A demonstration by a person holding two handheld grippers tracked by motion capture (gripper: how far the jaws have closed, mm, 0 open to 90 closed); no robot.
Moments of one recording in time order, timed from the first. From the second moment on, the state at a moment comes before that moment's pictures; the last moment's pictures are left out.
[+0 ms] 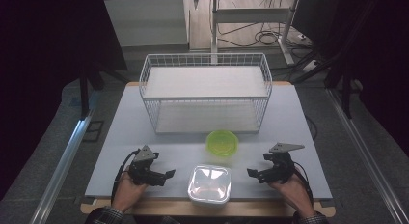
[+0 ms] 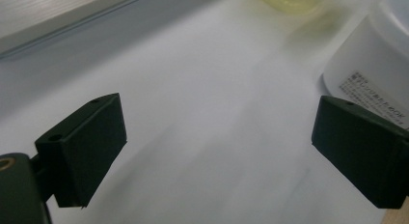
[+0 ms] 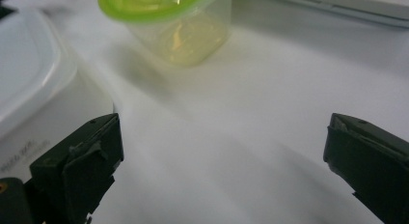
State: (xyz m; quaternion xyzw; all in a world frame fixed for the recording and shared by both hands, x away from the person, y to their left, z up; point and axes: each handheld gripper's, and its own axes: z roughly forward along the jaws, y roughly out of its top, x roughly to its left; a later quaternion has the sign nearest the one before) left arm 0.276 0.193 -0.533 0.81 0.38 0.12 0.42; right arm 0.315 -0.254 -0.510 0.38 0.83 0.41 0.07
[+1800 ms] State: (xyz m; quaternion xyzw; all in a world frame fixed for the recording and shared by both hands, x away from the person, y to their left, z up) left arm 0.273 0.185 -0.534 0.82 0.35 0.17 0.42; right arm 0.344 -0.195 -0.450 0.33 0.85 0.40 0.09
